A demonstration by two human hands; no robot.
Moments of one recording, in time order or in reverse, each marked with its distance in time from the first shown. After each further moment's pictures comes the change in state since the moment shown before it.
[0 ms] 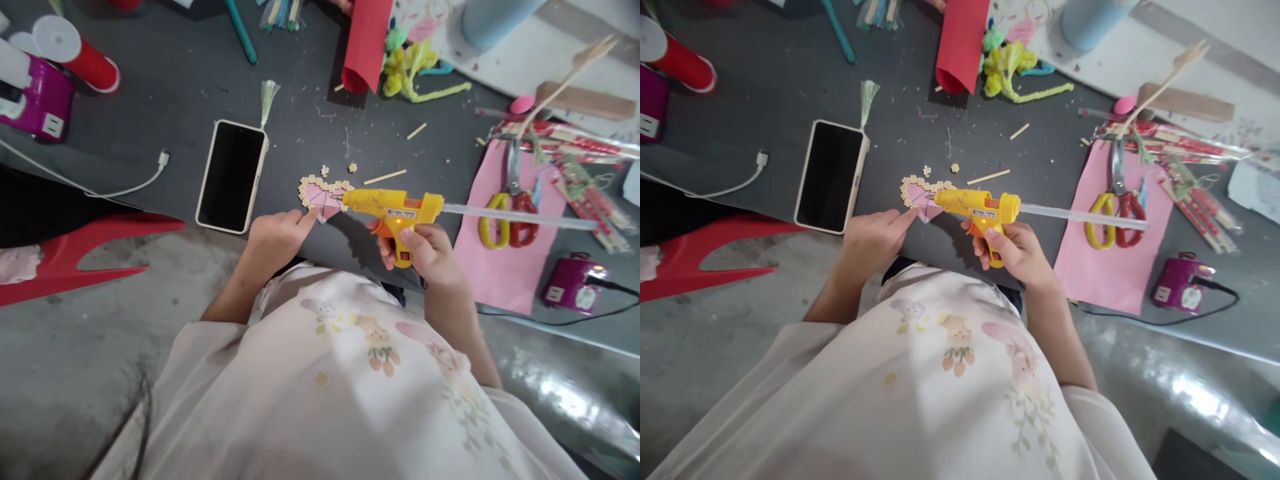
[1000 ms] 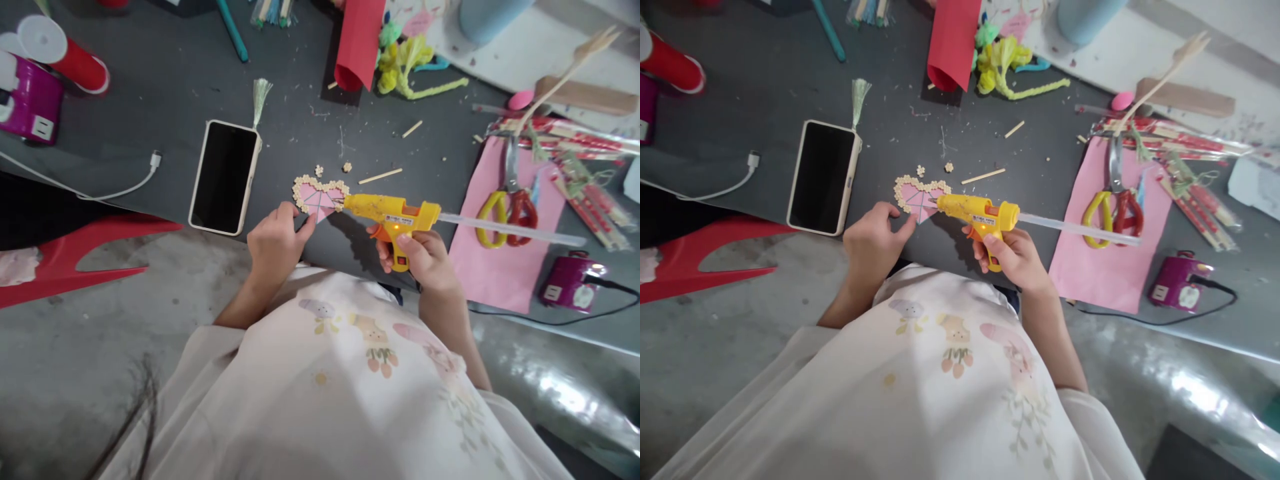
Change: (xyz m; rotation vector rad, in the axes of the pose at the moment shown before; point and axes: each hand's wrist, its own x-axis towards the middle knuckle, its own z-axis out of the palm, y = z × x) left_hand 0.009 0.025 0.020 -0.085 0.290 -0.449; right_hand -0.006 0.010 -0.004 0.017 0.055 0.057
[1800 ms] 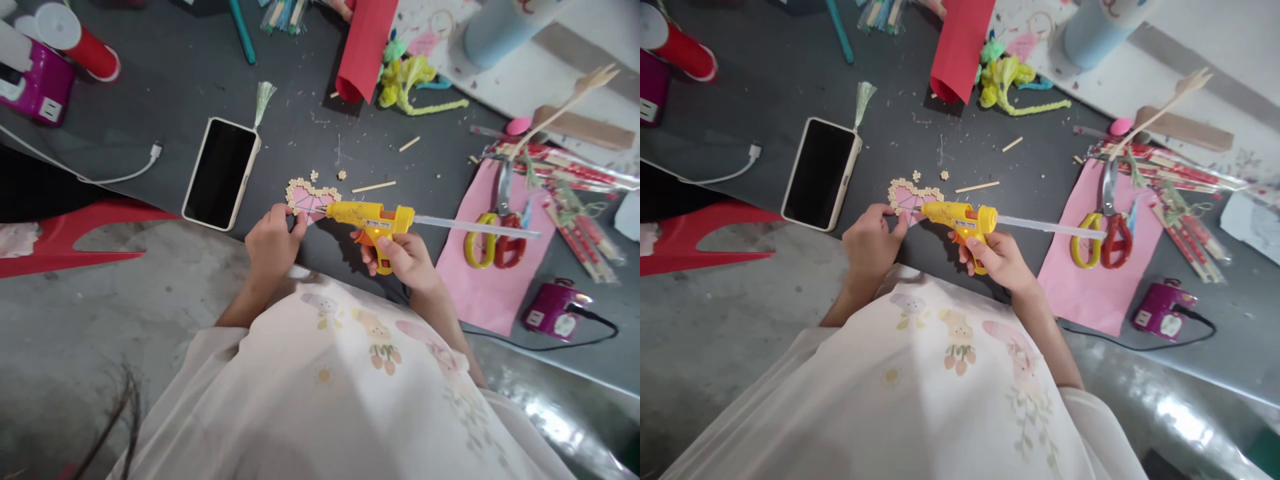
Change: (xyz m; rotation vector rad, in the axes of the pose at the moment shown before) left_hand -0.001 0.019 0.013 -0.045 0.080 -0.201; right_hand 0.018 -0.004 -0.014 0.029 -0.155 0.040
